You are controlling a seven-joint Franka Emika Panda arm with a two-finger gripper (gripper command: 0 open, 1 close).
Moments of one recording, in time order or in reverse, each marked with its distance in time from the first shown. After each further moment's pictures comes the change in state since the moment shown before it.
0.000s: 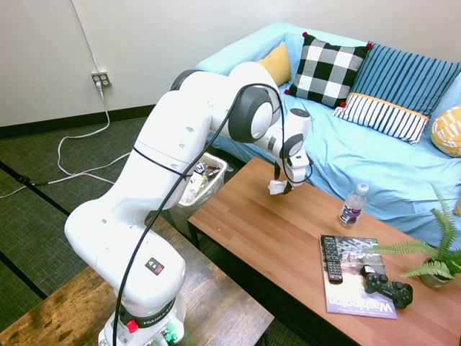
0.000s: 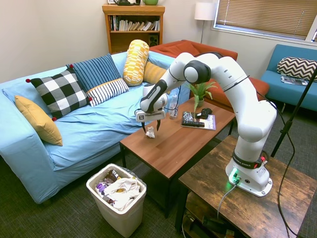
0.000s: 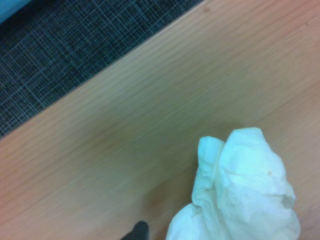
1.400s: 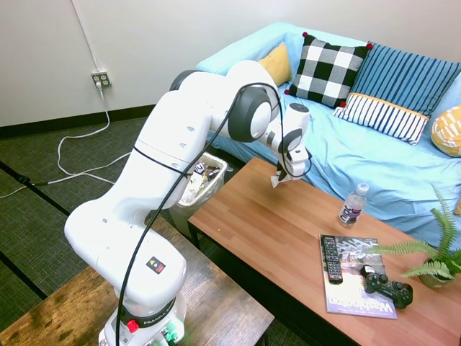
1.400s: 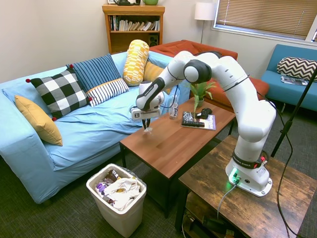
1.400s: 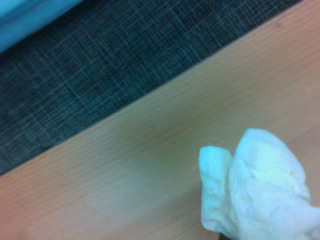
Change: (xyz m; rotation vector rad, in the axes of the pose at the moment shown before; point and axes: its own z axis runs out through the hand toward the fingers) arm -0.045 -0.013 -0.044 0.065 -0.010 -0.118
